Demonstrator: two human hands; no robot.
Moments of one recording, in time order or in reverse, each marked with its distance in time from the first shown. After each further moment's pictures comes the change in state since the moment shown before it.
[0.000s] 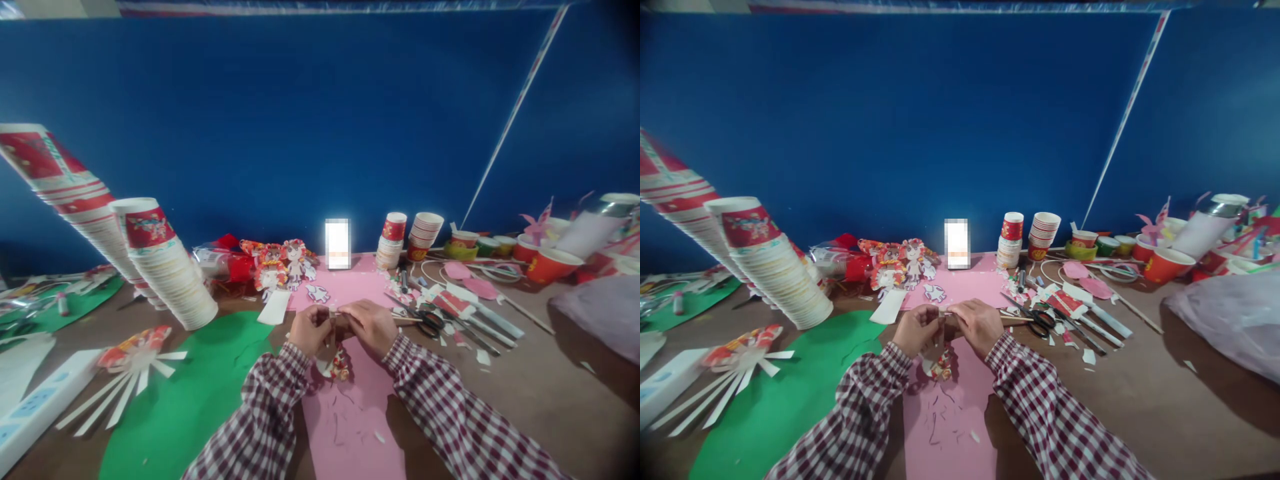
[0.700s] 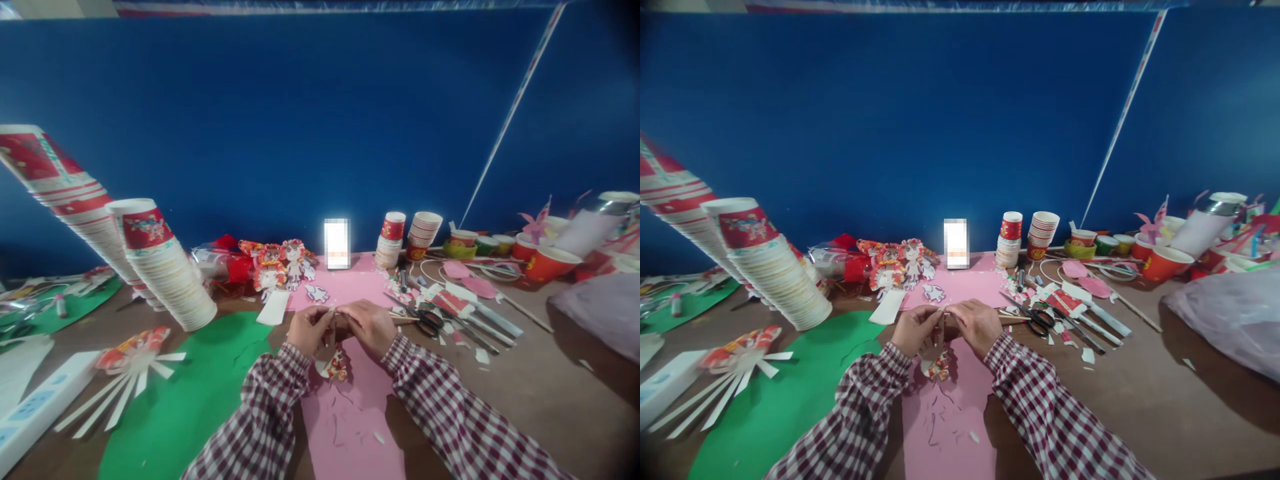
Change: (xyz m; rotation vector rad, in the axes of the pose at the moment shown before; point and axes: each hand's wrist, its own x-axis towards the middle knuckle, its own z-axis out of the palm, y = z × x) left_hand 0.000 0.003 0.002 -0.144 0.003 -0.067; right_hand 0.001 0.000 -0.001 -0.014 -0.014 -0.028
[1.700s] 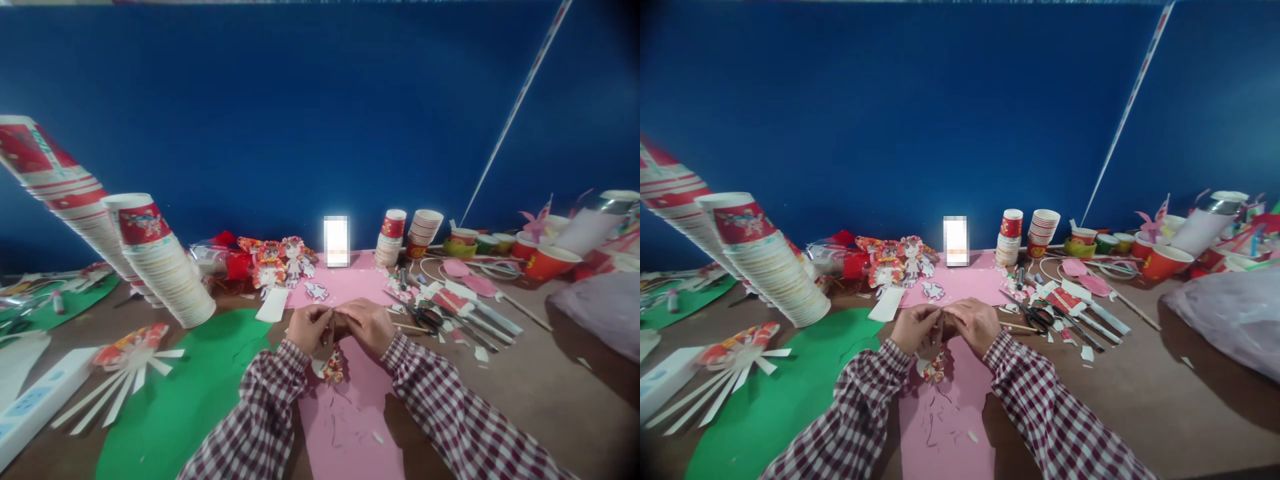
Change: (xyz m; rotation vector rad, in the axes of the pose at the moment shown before) left_hand 0.000 0.000 -0.002 0.082 -0.054 0.026; right_hand -0.002 0.002 0.004 0.121 0.020 -0.028
